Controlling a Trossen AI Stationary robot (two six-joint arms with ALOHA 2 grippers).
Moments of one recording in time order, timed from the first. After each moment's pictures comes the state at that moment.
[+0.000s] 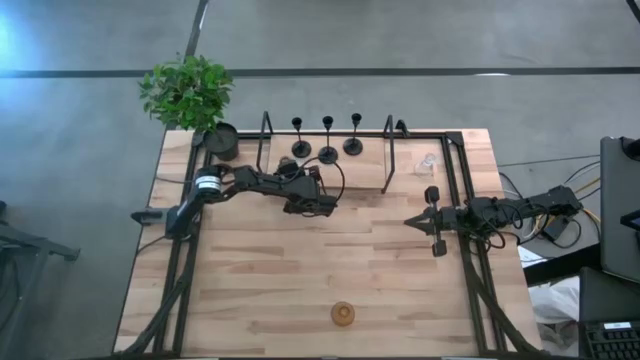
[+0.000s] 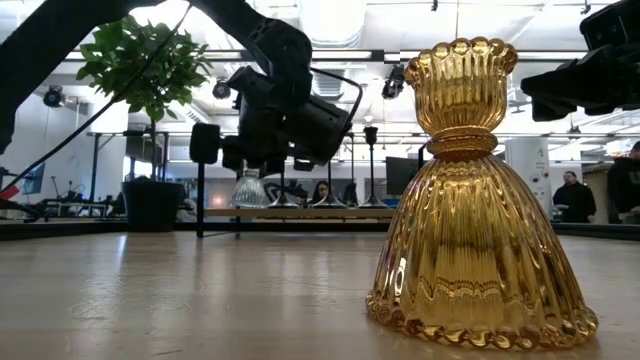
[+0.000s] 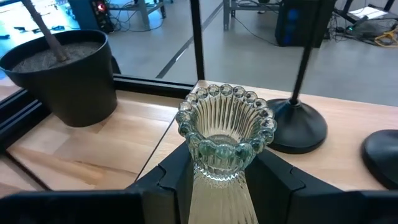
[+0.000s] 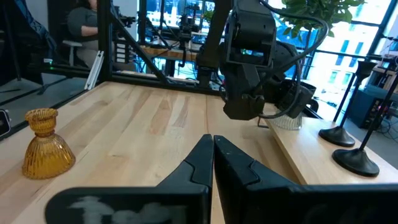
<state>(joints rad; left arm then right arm) 0.11 2.13 1.55 -1.36 -1.15 -2.01 0.23 0.08 0.01 0.04 0.18 -0.09</state>
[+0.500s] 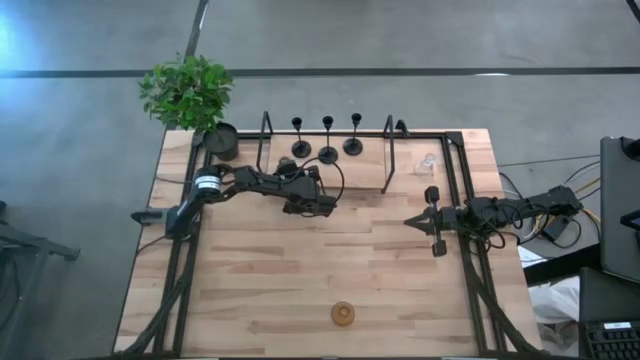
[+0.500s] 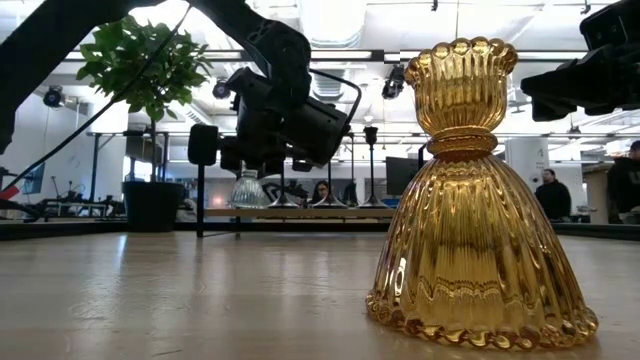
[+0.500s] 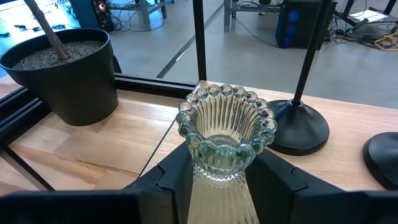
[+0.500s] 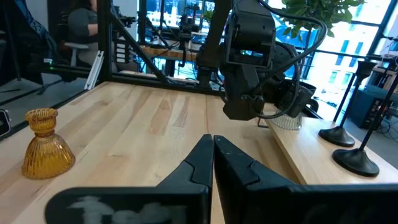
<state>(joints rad) 0.11 2.13 1.54 -1.36 -1.15 -2.03 0.23 0.08 0.01 0.04 0.18 -0.09</state>
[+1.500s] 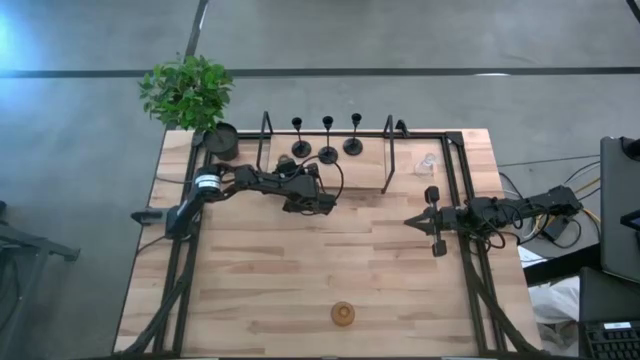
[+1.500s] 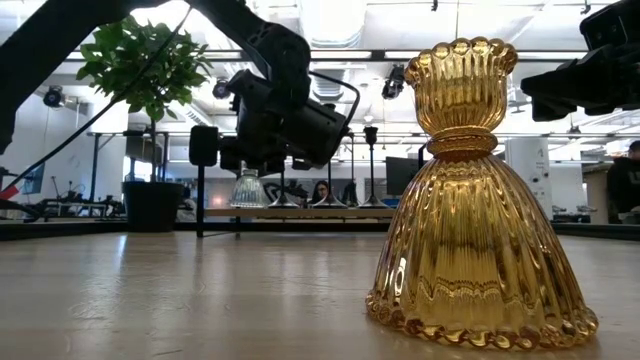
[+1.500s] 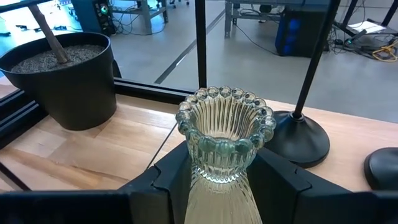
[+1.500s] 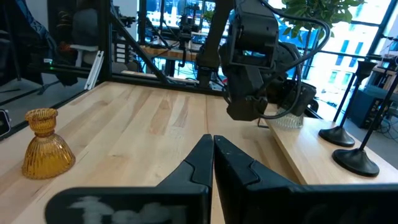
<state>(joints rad) 0.13 2.13 1.54 -1.36 -1.17 -2.06 0.23 0.08 0.01 0.04 0.18 -0.09</state>
